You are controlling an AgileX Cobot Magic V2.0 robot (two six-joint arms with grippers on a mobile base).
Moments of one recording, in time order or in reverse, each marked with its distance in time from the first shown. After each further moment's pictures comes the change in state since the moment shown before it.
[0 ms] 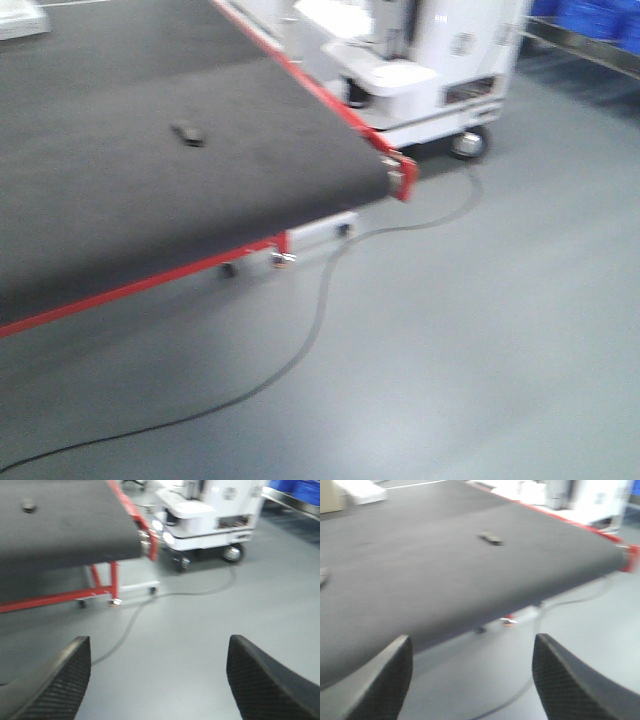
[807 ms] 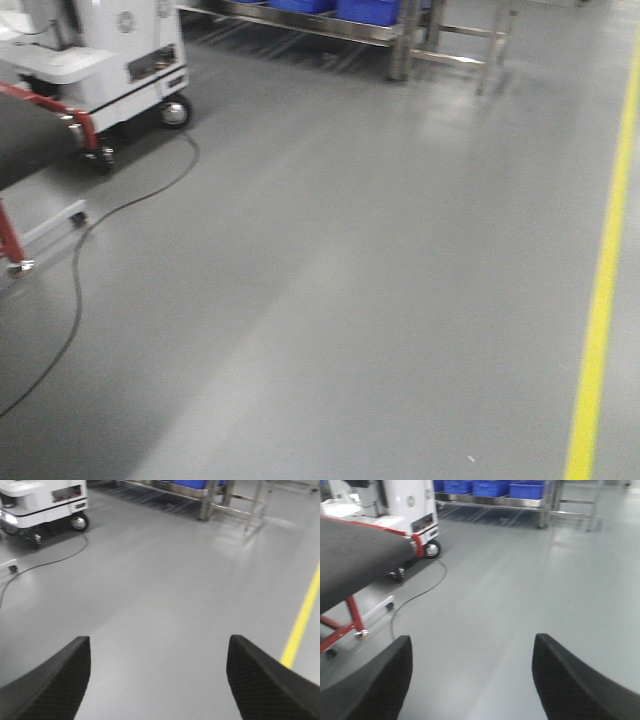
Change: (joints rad) left arm 0.000 0.000 0.000 0.000 0.000 0.000; right arm 0.000 0.000 0.000 0.000 0.000 0.001
